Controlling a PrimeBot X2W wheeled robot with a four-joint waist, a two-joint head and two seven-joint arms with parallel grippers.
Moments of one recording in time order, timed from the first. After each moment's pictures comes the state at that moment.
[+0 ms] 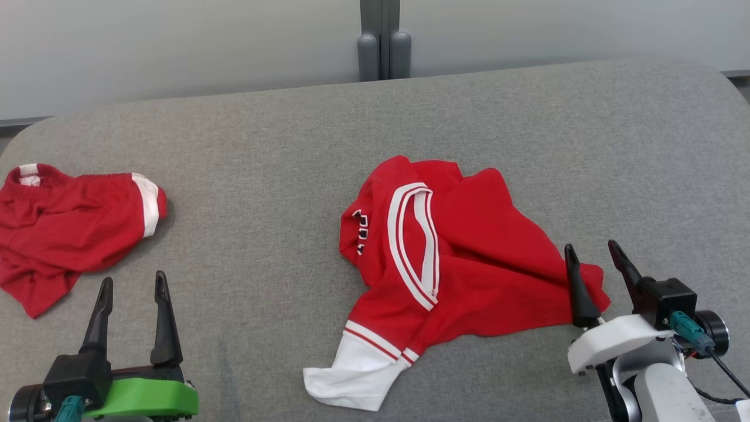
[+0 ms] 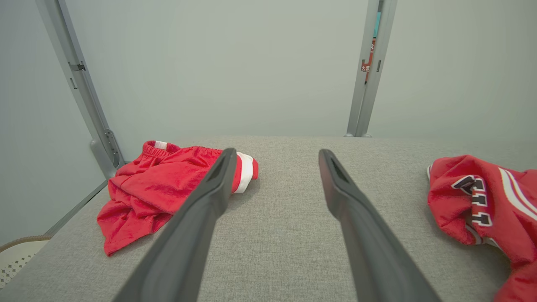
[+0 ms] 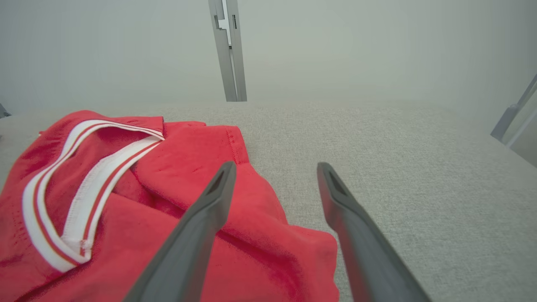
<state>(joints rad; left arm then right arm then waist) 0.02 0.05 0.12 0.09 -0.12 -0.11 -0.26 -0.13 -0.08 -0.01 0.34 0.09 0.13 -0.26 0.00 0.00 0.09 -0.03</state>
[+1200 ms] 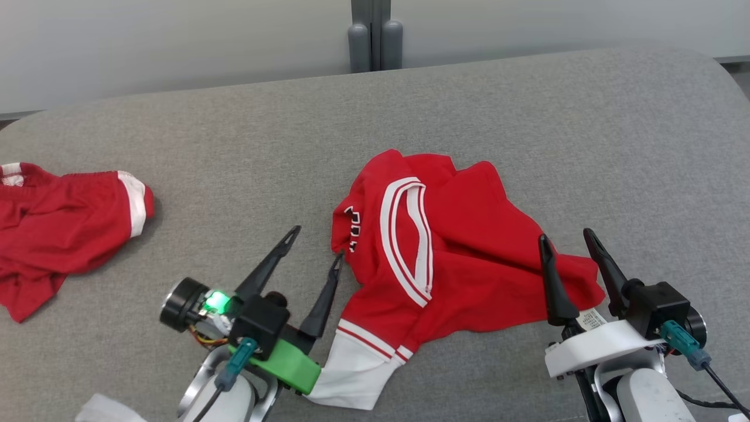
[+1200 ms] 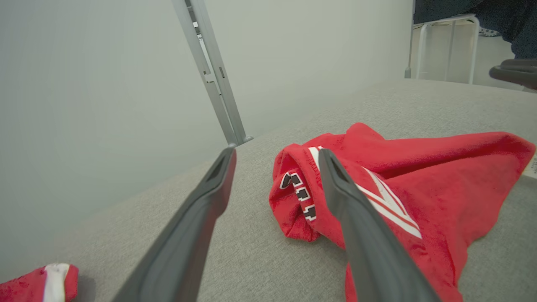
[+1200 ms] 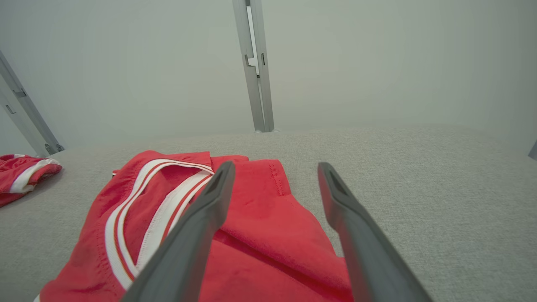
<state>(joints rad) -0.20 0.16 -0.39 0.19 -0.02 -0.13 -0.26 -0.07 -0.05 0.07 0.15 0.14 0.13 -0.26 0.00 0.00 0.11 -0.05</state>
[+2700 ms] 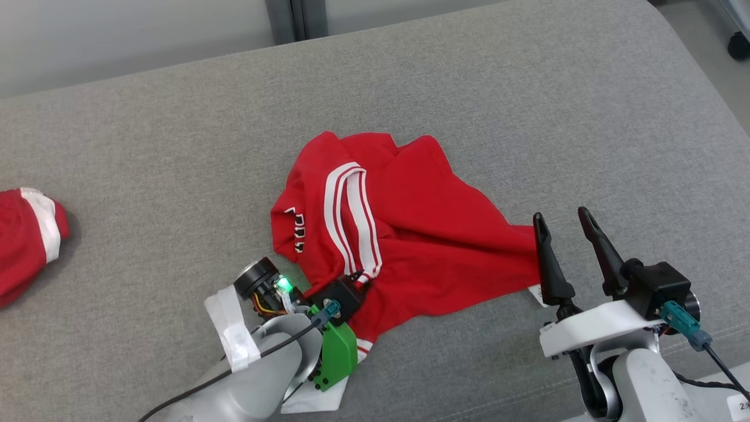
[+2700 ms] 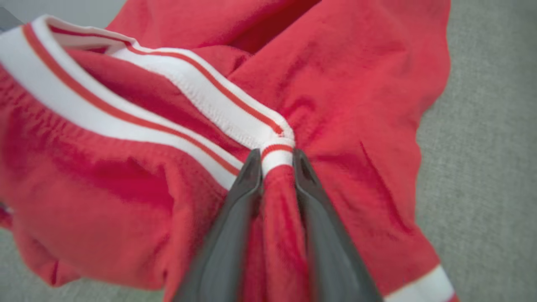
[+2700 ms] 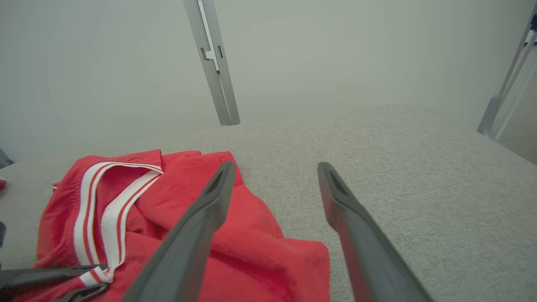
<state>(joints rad) -0.65 0.09 -0.98 0.97 -0.21 -0.13 -0.27 -0.13 -0.05 0.09 0.16 0.18 0.13 -0.26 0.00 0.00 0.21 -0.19</state>
